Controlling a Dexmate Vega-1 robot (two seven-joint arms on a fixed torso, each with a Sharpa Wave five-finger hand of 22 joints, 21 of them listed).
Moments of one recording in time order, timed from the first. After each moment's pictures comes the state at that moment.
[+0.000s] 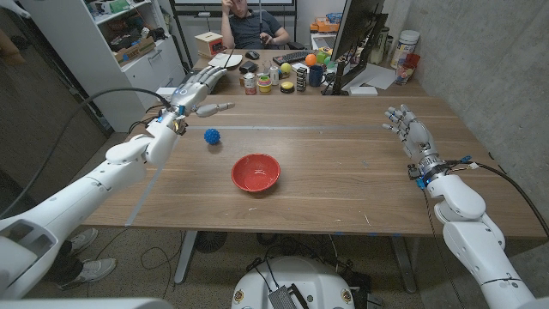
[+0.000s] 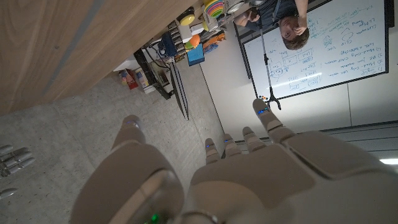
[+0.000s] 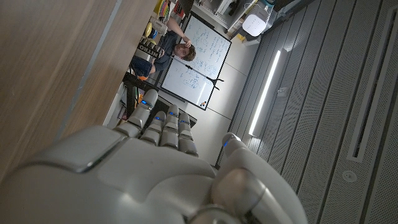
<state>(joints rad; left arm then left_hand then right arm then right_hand) 0.67 0.88 0.51 -1.43 0.67 -0.17 0.45 0.41 -0.16 0.33 -0.12 0.22 -0.09 -0.22 0.22 0.19 -0.10 -0.15 0.19 0.19 -0.11 -0.03 0.19 0.18 0.01 0.06 0.55 0.17 -1.32 -0.35 0.16 -1.84 0.33 0.18 0.16 0.09 0.10 0.36 0.13 0.19 0.16 0.11 0.19 0.18 0.21 0.10 0.22 0.18 0.04 -0.01 0.19 0.18 -0.01 -0.03 0.80 0.17</state>
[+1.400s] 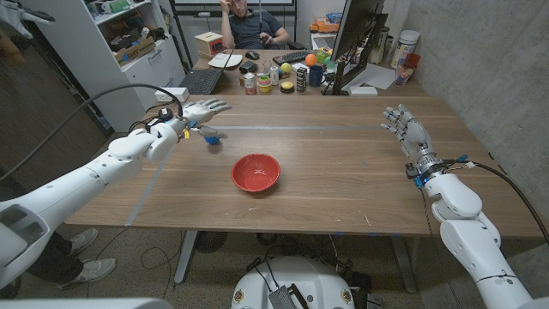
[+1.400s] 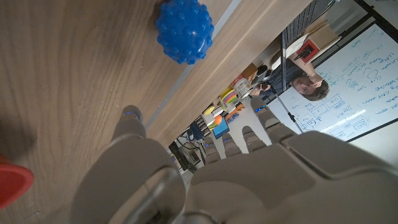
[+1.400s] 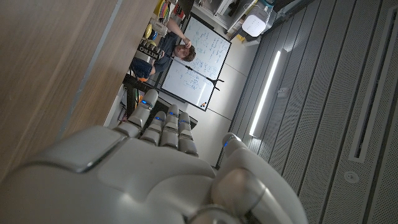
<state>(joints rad) 0.56 0.95 0.68 -1.41 0.87 -0.08 0.13 0.49 -0.16 0.30 -0.15 0.26 -0.07 -0.22 0.22 0.19 -0.09 -0.16 0.19 0.19 -0.11 -0.04 0.19 0.18 0.07 0.01 0.50 0.17 -1.30 -0.34 0.15 -1.81 0.33 0.19 0.17 0.09 0.10 0.36 0.13 0.19 0.16 0.11 0.19 0.18 0.21 0.10 0.22 0.18 0.04 -0.01 0.19 0.18 0.00 -0.03 0.78 0.17</state>
